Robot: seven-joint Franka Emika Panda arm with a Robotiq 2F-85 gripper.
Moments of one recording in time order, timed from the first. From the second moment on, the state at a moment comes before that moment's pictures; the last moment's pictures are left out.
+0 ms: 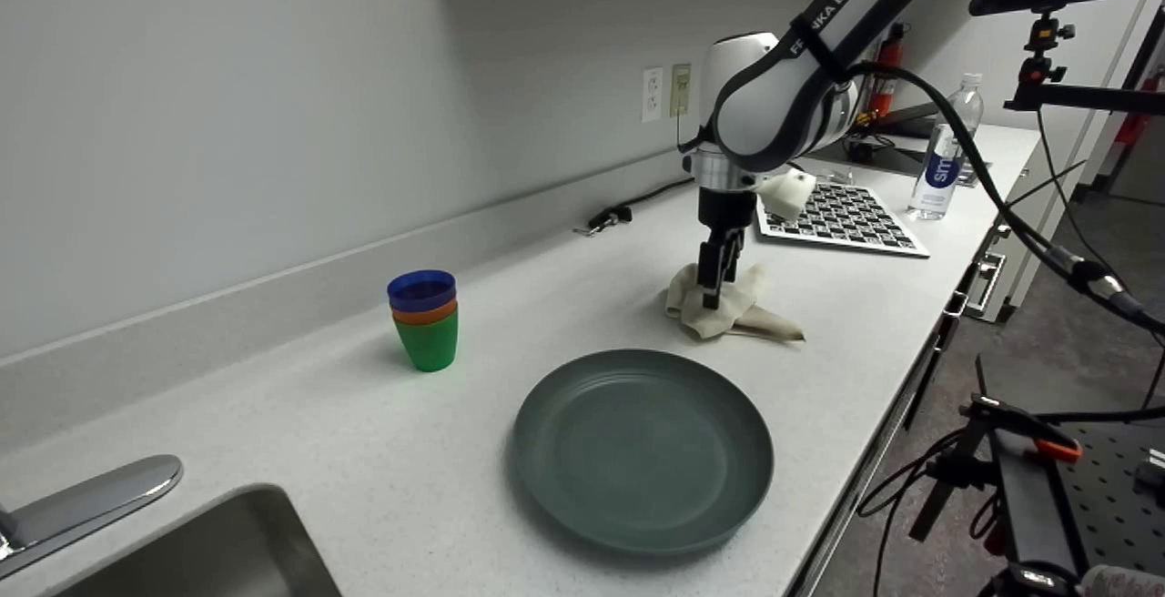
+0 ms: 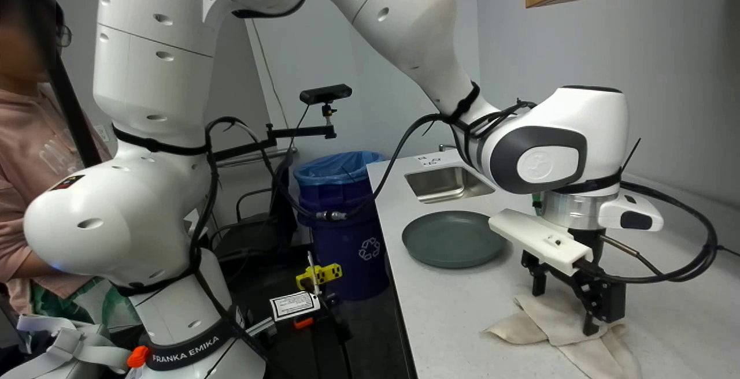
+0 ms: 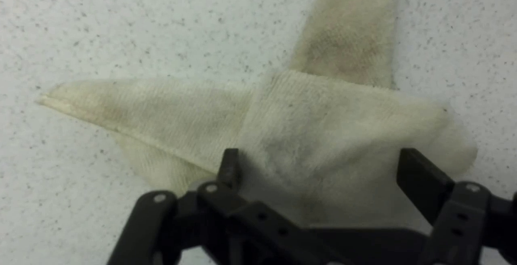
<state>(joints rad) -0.19 0.46 -0.07 -2.10 0.03 2.50 -0.31</state>
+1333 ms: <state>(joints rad) -0.19 0.47 -0.06 -2.07 -0.01 2.50 -0.31</state>
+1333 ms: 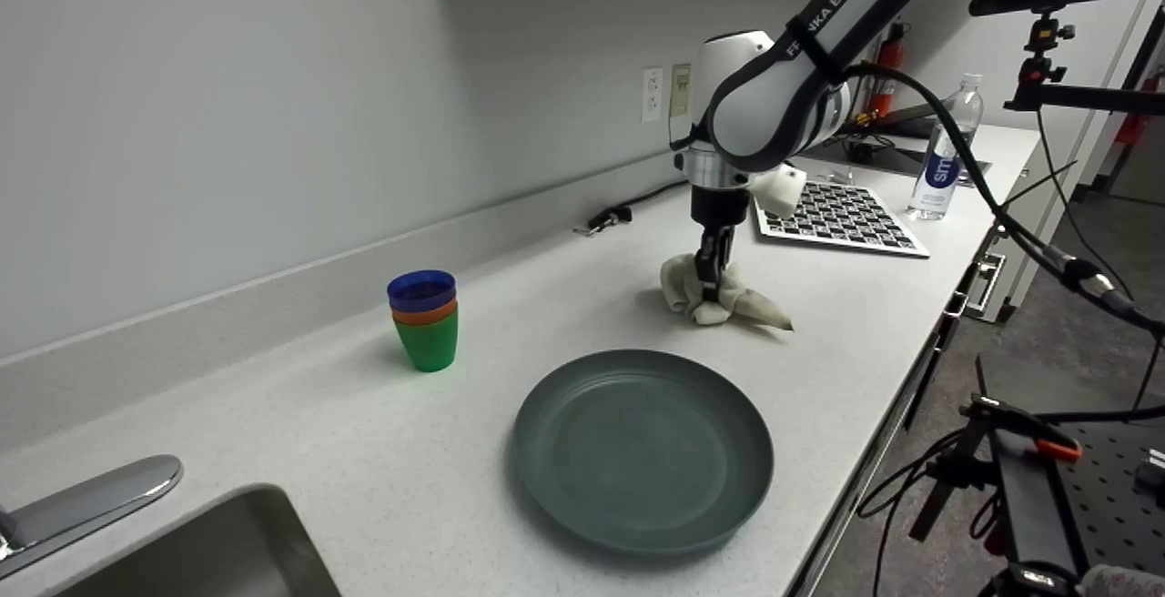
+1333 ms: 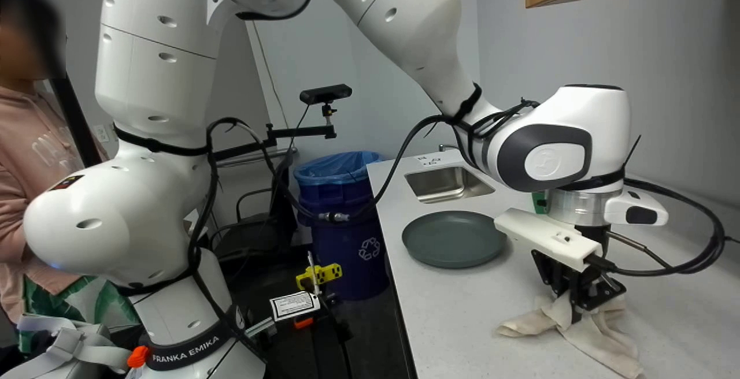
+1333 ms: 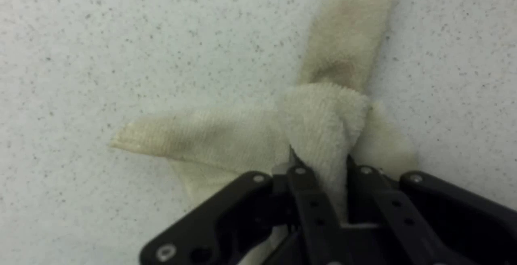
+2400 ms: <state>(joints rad) -0.08 0.36 0.19 -2.03 0.01 2.42 -0.49</state>
